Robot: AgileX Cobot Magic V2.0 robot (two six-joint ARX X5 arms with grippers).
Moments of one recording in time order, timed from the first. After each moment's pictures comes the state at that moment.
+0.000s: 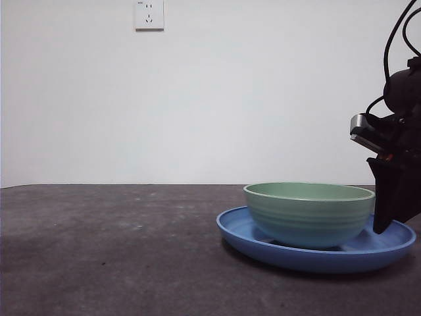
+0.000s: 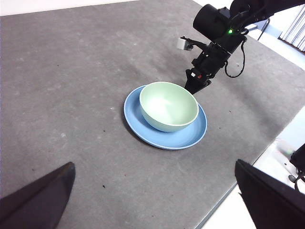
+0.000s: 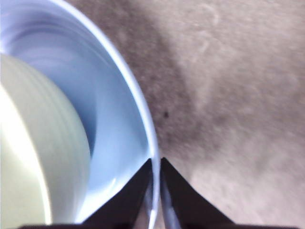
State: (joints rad) left arm -0.68 0.47 0.93 -0.87 0.16 -0.14; right arm 0.06 1.72 1.05 -0.73 -0.47 -0.03
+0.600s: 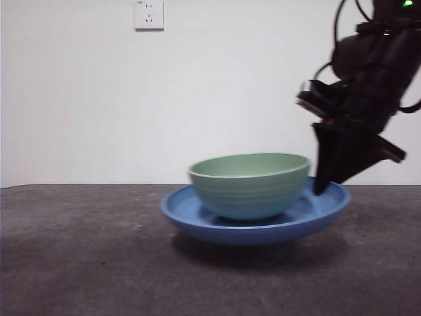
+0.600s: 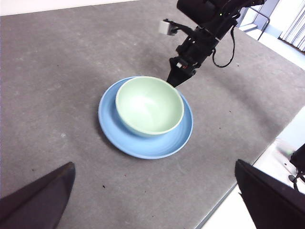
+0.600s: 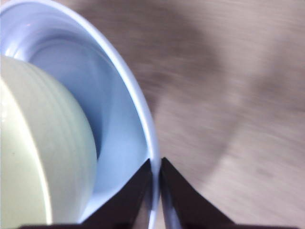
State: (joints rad) left arm -0.68 0.47 0.93 -0.87 0.16 -0.14; right arm 0.28 1.72 1.21 -0.75 -0.46 0.06
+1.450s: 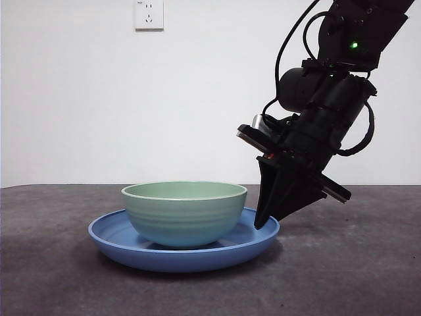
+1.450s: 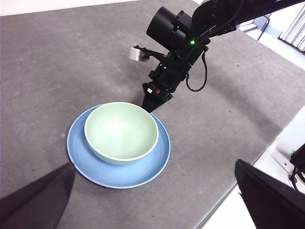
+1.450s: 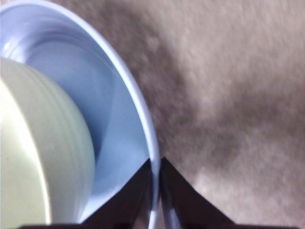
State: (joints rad) left arm -0.68 0.47 0.93 -0.87 0.16 -0.14; right arm 0.41 1.88 1.21 -0.57 -0.52 0.24
